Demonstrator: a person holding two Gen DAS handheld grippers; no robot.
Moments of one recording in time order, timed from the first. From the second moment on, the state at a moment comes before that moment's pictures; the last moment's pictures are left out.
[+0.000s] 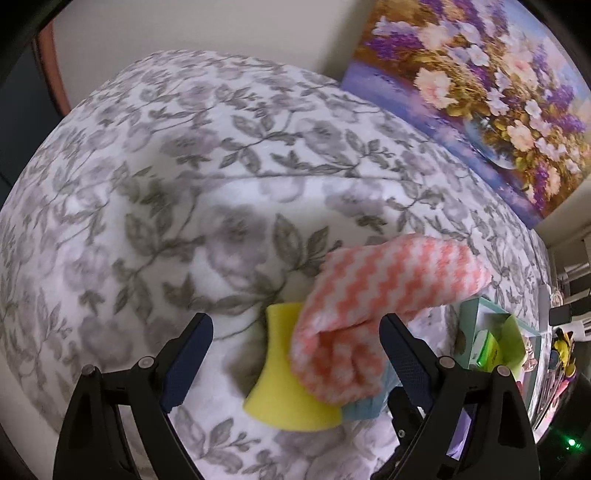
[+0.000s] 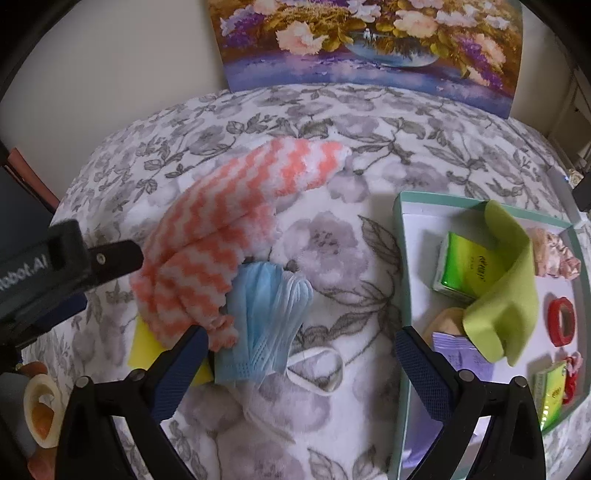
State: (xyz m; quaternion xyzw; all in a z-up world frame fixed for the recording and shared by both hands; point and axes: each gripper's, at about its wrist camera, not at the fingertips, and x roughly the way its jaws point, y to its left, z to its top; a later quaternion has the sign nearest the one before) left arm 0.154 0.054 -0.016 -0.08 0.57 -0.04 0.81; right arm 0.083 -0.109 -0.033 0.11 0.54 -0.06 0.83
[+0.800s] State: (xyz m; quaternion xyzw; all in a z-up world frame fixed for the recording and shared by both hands) left arm 0.166 0.035 -0.035 -0.09 0.58 -0.09 0.80; right arm 0.107 -0.103 -0.068 0.15 0.56 -0.02 0.81
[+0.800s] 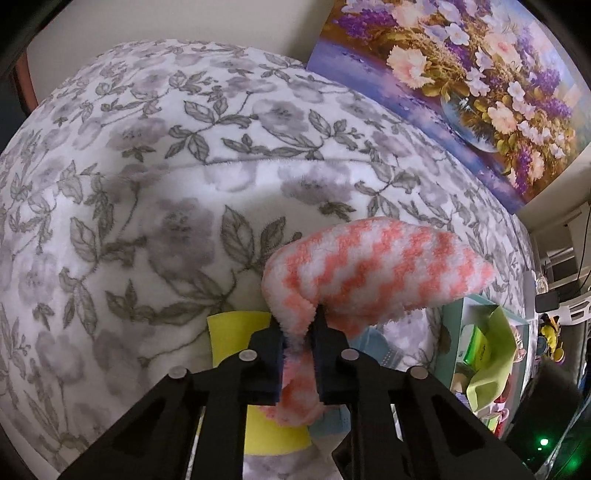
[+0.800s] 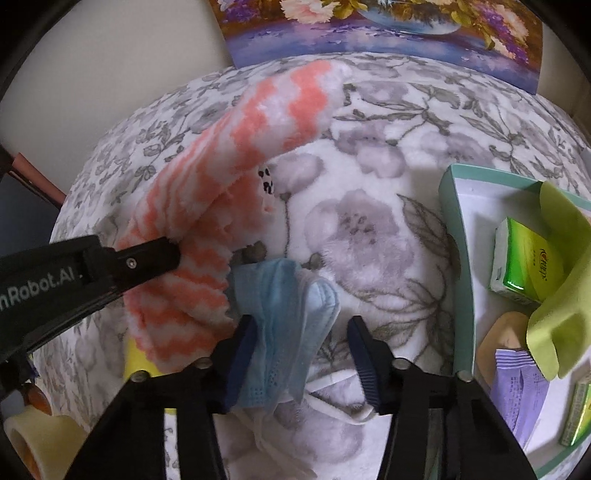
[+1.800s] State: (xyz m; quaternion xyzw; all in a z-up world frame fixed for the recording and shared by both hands) left arm 0.149 0.092 0.051 -0.15 0.50 -0.02 0.85; right arm 0.091 -0.120 -0.024 0.18 0.52 0.00 0.84
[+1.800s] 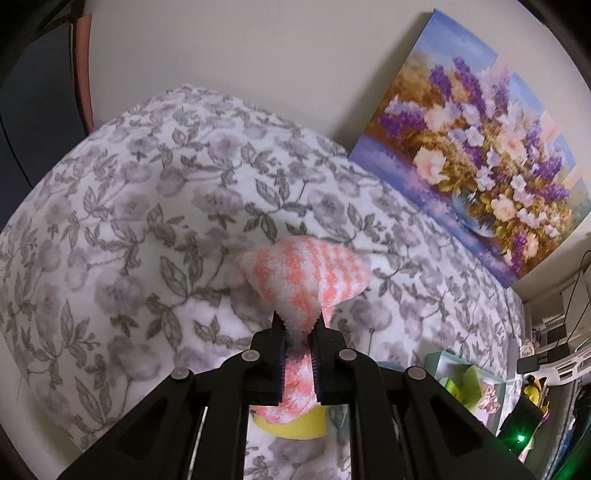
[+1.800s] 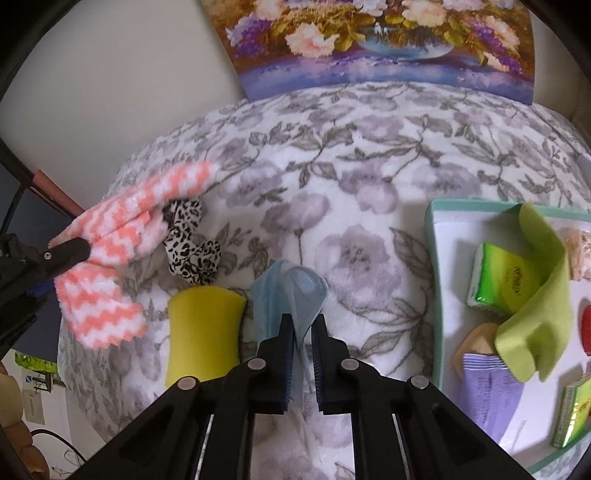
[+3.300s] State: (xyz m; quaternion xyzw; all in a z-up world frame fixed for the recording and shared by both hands) left arm 0.079 -0.065 0.106 -0.07 0.46 -0.13 0.88; right arm -0.002 -0.279 0.069 0.25 0.40 -0.12 0.87
